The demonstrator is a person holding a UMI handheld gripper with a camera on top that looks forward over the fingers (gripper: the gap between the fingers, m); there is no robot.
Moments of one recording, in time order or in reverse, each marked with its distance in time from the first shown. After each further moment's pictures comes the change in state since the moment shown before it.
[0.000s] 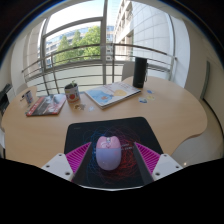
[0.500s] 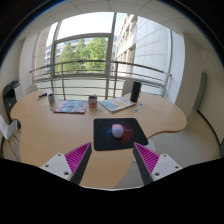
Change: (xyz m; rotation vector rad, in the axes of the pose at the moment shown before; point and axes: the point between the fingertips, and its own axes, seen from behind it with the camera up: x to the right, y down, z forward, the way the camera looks) arm -0.052 0.035 -0.275 0.128 0.037 -0.070
